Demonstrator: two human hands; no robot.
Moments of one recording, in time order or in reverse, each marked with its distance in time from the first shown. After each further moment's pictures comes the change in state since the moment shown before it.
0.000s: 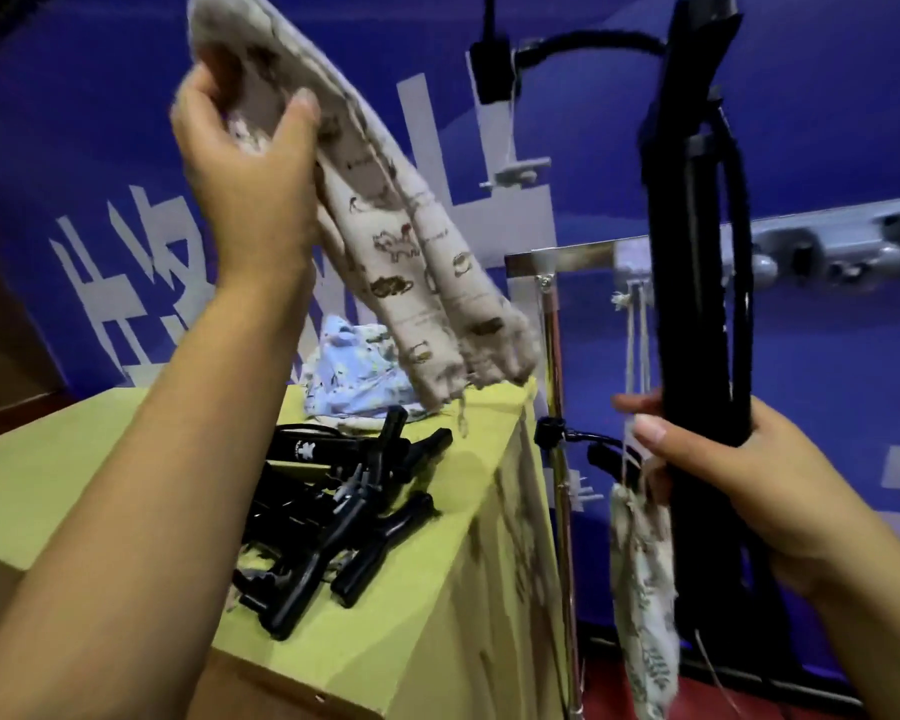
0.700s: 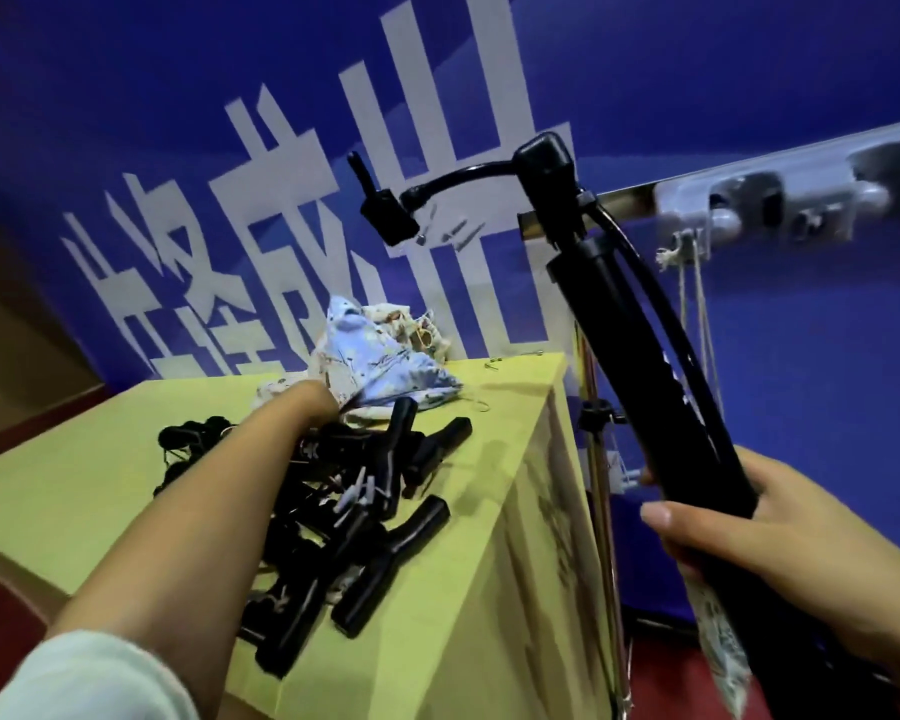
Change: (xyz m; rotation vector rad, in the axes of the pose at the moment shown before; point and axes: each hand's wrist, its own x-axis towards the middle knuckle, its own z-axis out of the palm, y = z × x) left_hand -0.035 -0.229 -0.053 1.722 -1.184 -0.604; right_hand 0.032 0.051 -0.003 -0.029 -0.249 0.214
